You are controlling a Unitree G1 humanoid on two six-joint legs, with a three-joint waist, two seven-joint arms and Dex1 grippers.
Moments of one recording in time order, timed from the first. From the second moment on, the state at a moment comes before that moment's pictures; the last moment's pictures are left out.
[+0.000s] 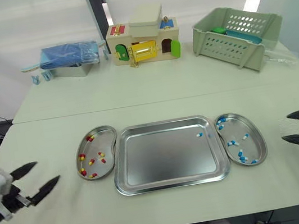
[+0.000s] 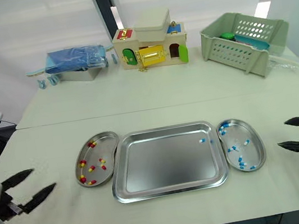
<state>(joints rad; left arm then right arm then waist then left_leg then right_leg) 0.24 0.80 0.57 0.09 -0.51 -0.04 -1.17 -0.13 -1.15 -0.31 0.07 0.41 0.34 1.37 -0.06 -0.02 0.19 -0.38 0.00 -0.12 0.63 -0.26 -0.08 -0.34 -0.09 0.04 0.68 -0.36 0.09</state>
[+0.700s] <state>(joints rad) 0.53 0.36 0.21 -0.42 -0.54 -0.31 -1.15 -0.85 -0.88 0.44 0.06 0.10 0.50 1.42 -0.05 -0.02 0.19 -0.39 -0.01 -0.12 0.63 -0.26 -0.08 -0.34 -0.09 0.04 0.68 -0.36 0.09</state>
